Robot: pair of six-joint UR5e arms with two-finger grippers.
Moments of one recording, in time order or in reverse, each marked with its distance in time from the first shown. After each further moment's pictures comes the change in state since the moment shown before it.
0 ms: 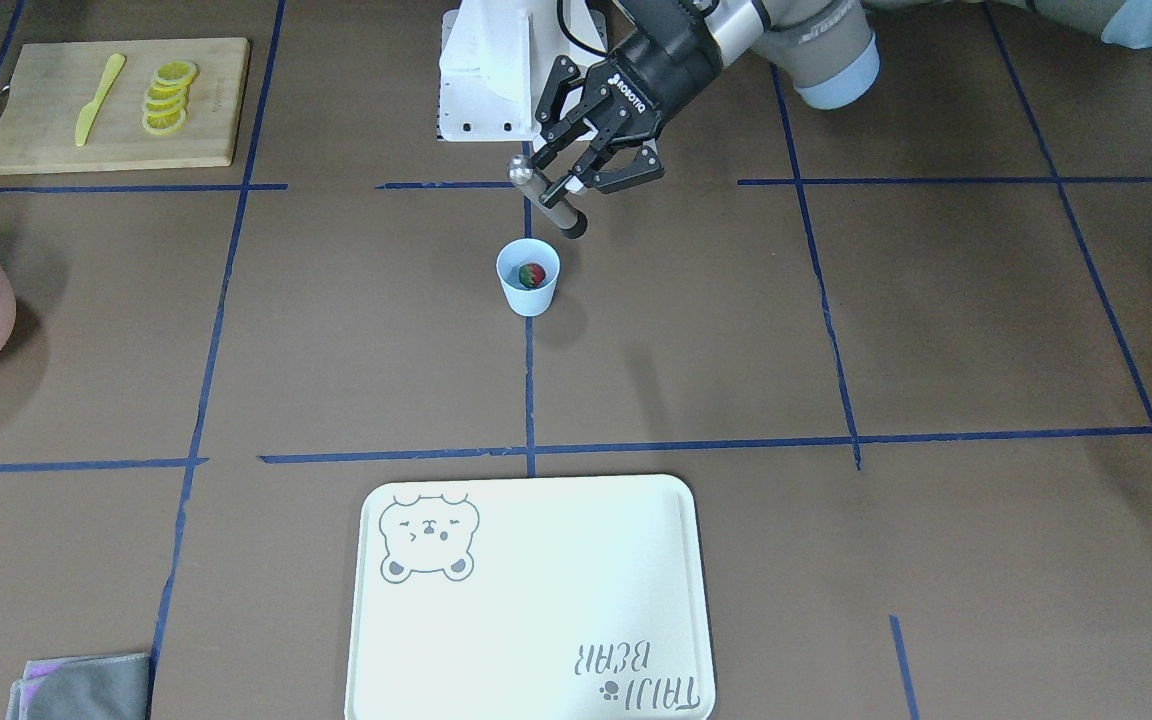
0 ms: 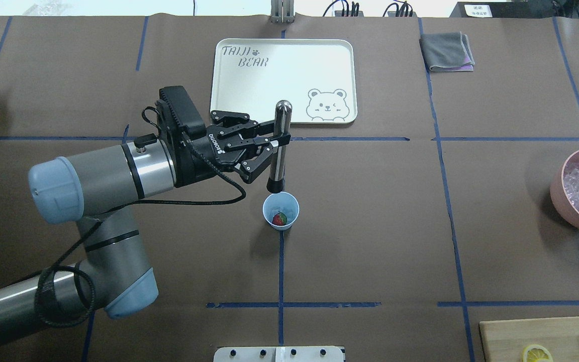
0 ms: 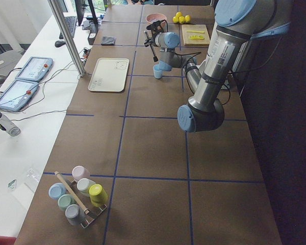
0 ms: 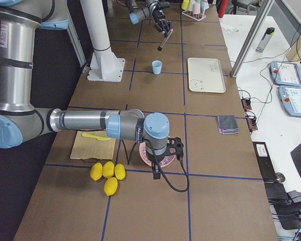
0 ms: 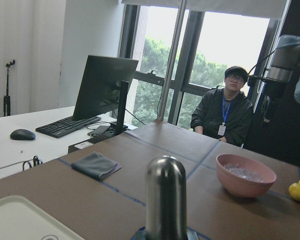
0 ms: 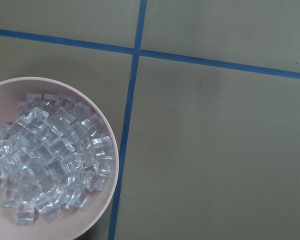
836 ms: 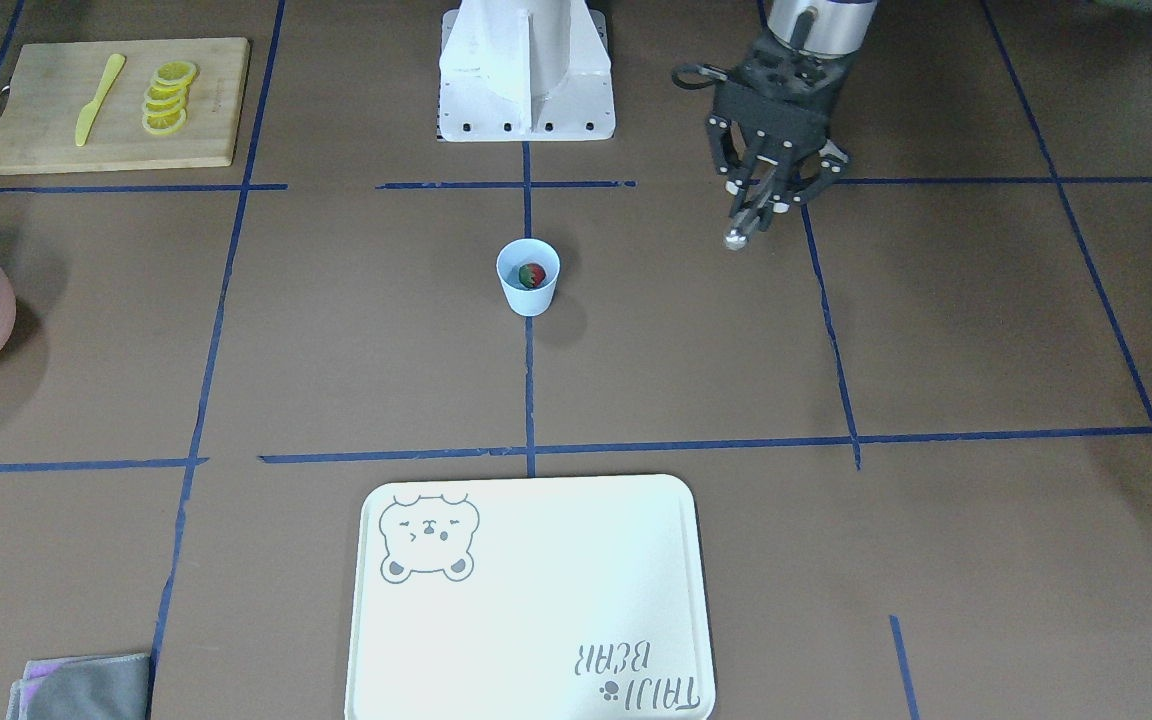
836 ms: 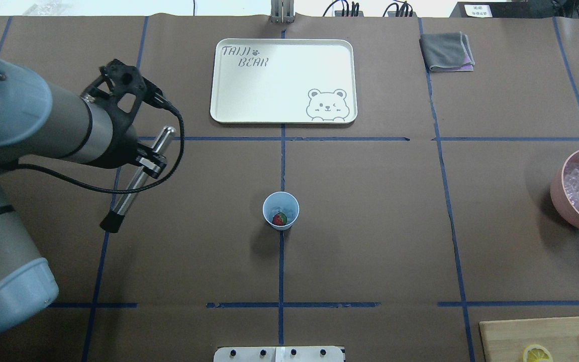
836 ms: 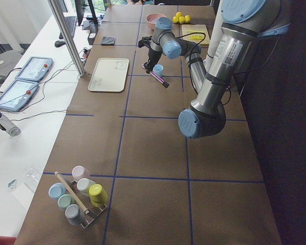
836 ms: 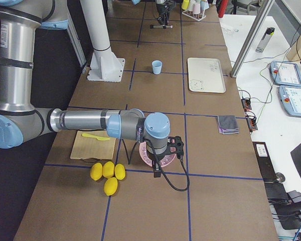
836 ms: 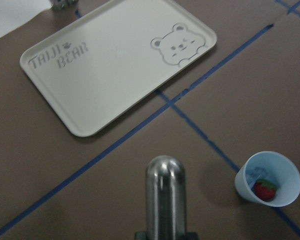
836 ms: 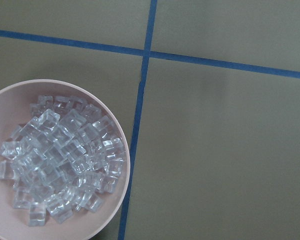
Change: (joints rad) left arm -0.193 0.097 -0.213 0.984 -0.259 0.004; right arm -0.008 0.001 0.000 0.000 0.025 0.003
